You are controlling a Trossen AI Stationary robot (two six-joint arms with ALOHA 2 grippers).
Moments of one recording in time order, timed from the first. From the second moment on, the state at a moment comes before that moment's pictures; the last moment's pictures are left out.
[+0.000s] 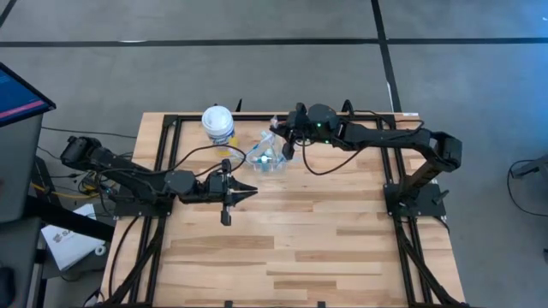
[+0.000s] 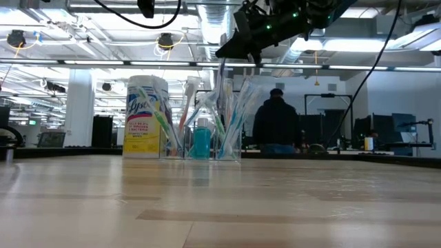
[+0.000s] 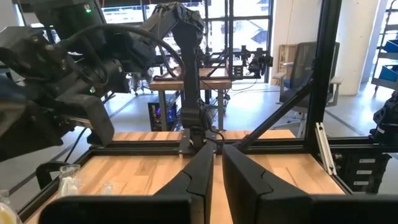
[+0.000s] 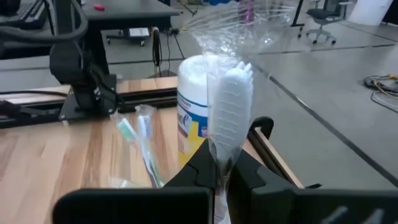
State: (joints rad) left arm -0.29 1.13 0.61 0.57 -0.37 0.05; right arm -0.32 1.59 1.14 0.20 -0.02 -0.05
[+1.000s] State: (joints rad) left arm -0.29 1.13 0.61 0.56 -0.37 0.05; right arm -0.30 1.66 1.14 0.11 -0.03 -0.03
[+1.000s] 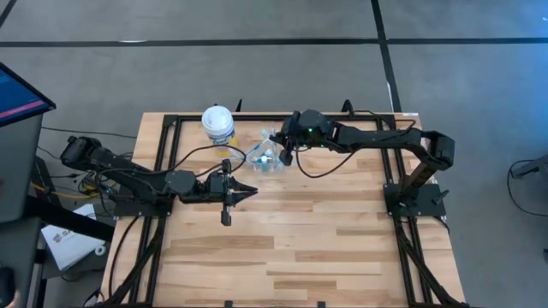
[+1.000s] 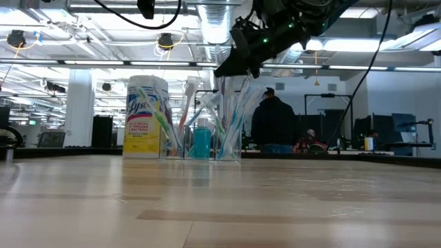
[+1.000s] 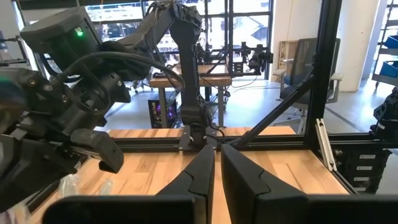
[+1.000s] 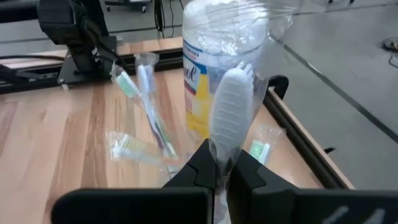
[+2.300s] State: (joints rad) left arm -0.30 1.13 0.61 0.54 -0.37 0.04; right arm -0.27 1.65 0.99 0.27 -0.05 -0.01
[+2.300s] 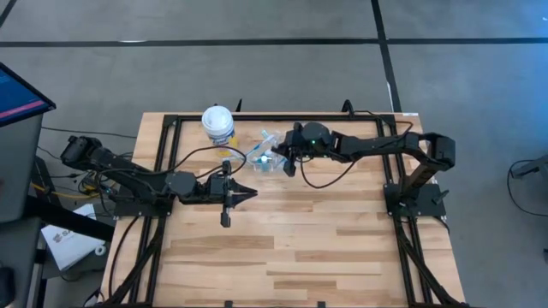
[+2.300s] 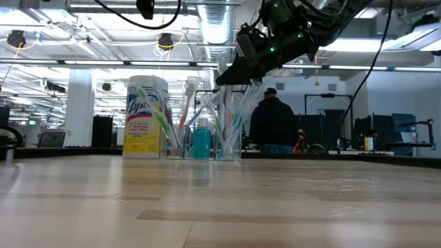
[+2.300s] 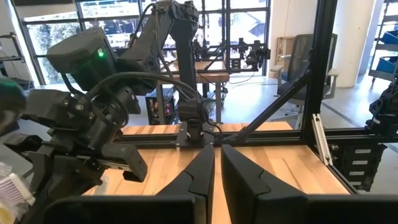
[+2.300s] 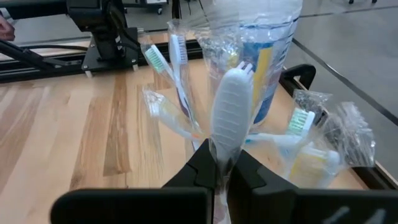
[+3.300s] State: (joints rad) left arm -0.30 1.13 0.61 0.54 -0.37 0.04; right arm -0.26 1.66 0.99 0.24 -0.05 -0.01
